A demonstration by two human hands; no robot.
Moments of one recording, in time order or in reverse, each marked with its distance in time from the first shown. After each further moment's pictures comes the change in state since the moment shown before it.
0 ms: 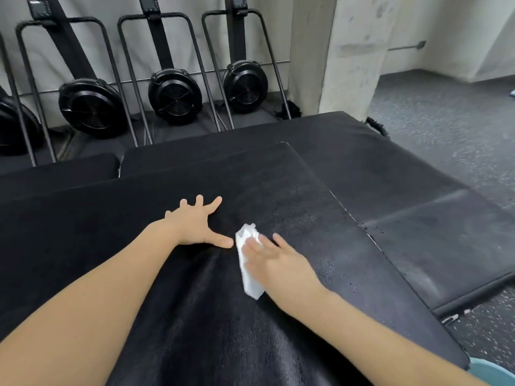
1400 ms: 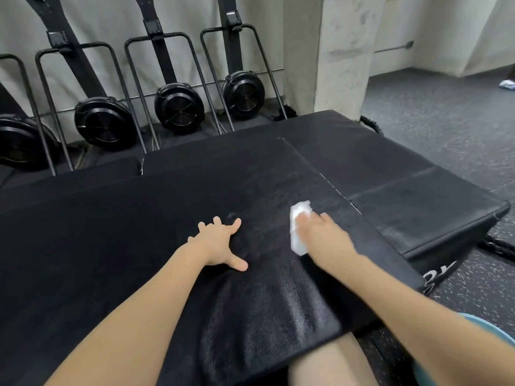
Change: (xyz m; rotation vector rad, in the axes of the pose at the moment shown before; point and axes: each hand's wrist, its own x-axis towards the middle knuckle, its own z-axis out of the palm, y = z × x) left_hand -0.110 0.035 0.051 0.013 -0.056 0.041; right_hand -0.066 0.033 -0.040 0.009 -0.064 0.389
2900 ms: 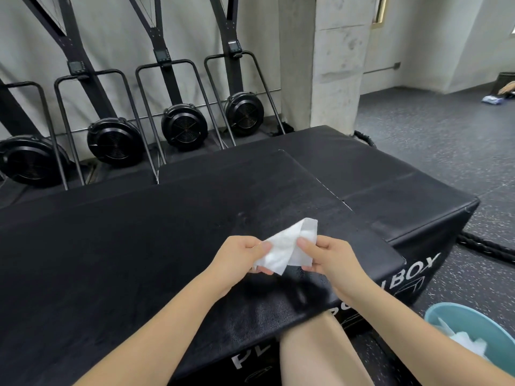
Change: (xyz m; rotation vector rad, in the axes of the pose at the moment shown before) left_hand -0.147 0.044 0.013 -1.134 0.167 0.257; right_hand -0.111 -0.035 -0.076 1.517 -0.146 0.381
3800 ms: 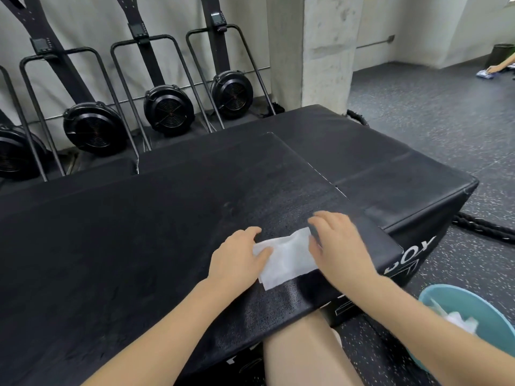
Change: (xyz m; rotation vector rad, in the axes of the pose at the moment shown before) left_hand 0.045 -0.035 0.031 0.776 0.184 0.091; right_hand 0.035 0.032 -0.035 -1.240 0.267 -0.549
